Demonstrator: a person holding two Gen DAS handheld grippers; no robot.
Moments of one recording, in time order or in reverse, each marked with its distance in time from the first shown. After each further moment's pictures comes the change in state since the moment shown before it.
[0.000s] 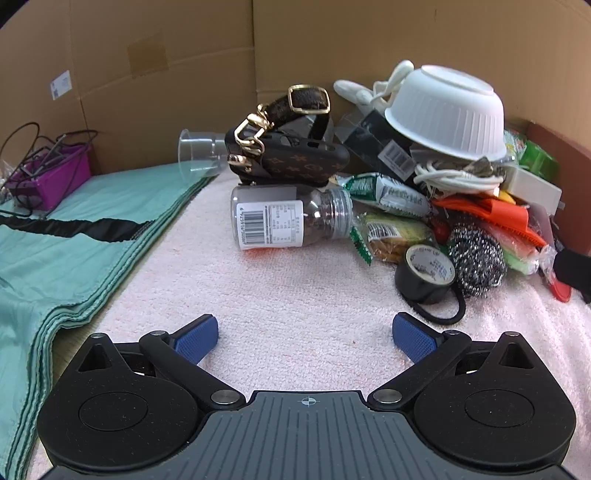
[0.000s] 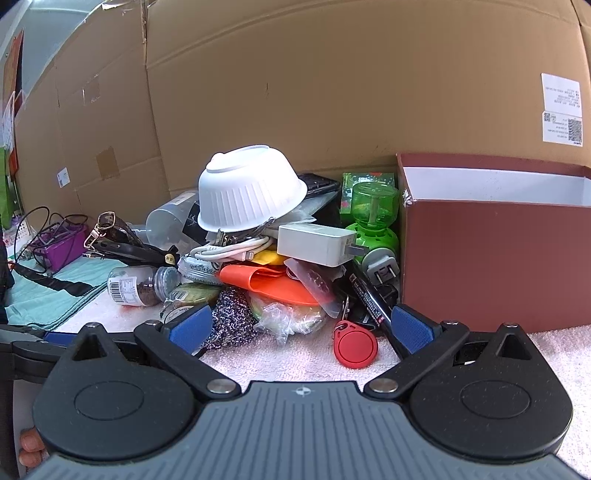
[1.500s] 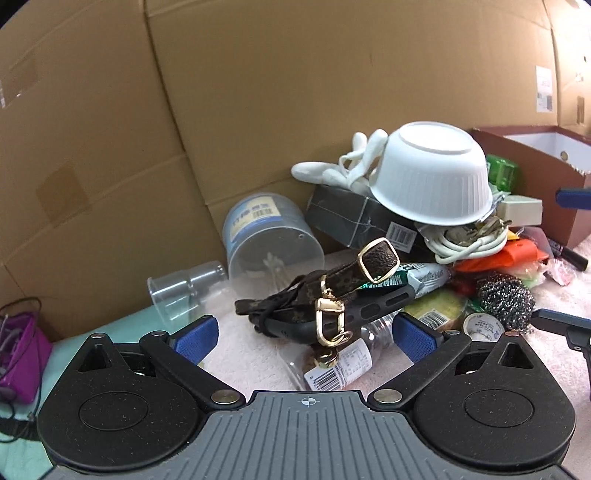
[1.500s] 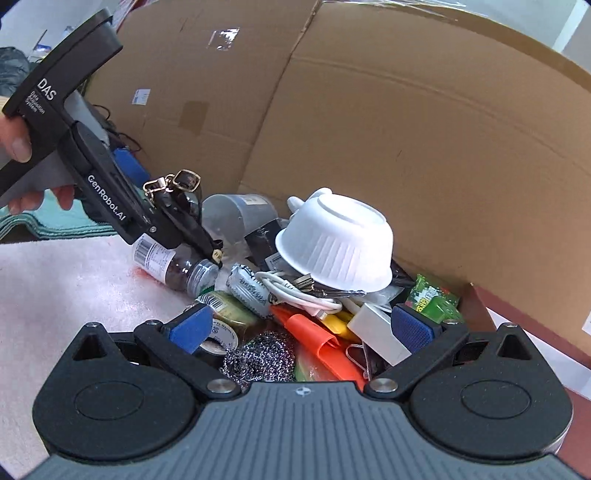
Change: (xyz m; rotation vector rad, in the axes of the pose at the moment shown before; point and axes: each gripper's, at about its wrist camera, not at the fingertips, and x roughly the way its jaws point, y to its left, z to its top) left arm 0.033 0.049 0.085 0.443 -0.121 -0.226; right arm 0.016 0.072 -0.003 -0.578 -0.148 0.002
